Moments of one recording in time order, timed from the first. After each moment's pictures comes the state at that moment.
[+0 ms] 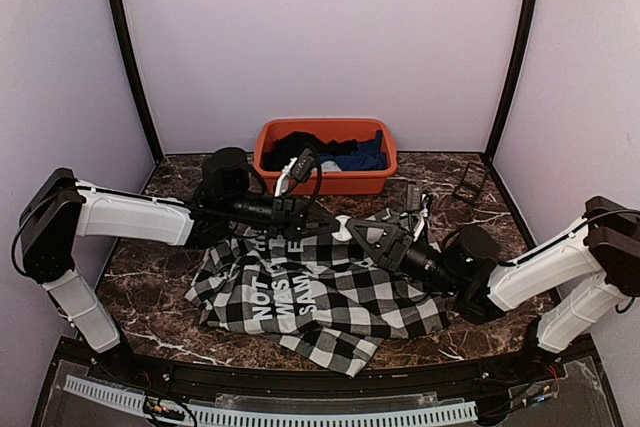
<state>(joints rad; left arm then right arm) -0.79 1.66 0.96 0.64 1.01 -0.62 1.06 1.47 0.43 1.30 -0.05 0.79</state>
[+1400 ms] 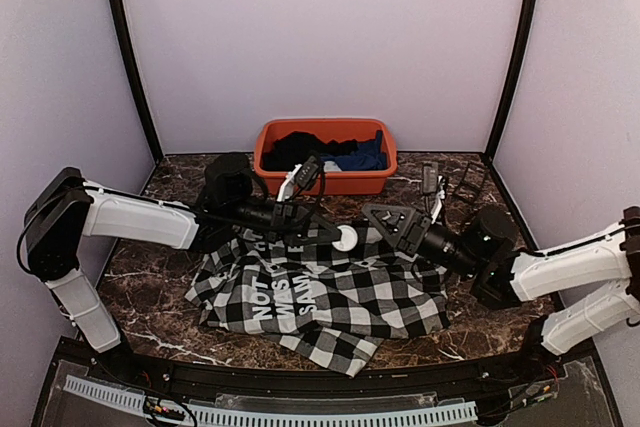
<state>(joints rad) -0.80 1.69 0.95 0.72 1.08 -0.71 0.97 1.34 0.42 1.16 -0.16 0.81</state>
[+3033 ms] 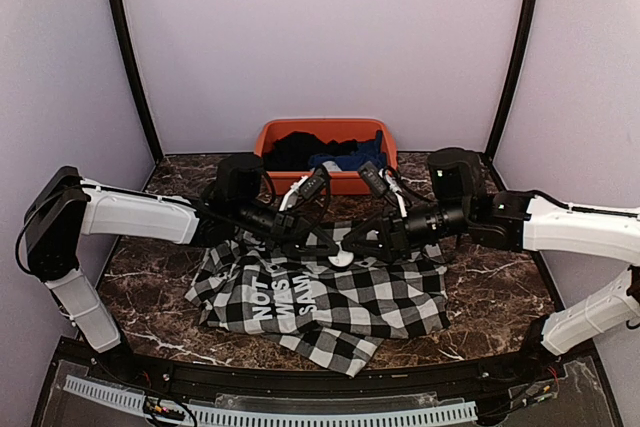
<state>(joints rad) -0.81 1.69 1.00 0.42 1.16 -0.48 0.89 1.27 0.90 -0.07 -0.63 0.29</state>
